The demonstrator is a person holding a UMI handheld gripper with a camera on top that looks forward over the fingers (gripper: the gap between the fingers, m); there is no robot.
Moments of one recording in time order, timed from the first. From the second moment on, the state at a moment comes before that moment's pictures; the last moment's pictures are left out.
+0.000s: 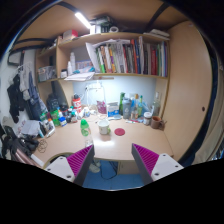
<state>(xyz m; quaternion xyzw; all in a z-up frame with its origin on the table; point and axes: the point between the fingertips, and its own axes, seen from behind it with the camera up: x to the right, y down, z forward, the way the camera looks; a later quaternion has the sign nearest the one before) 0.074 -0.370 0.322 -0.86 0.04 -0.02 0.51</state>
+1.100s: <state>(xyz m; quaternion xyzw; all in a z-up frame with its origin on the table) -0.050 -0.211 0.148 -0.81 0.03 -0.01 0.59</state>
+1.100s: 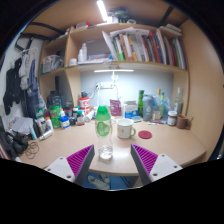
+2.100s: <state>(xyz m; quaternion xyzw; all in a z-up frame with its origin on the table) -0.110 0.041 0.159 -0.76 0.26 0.29 0.53</state>
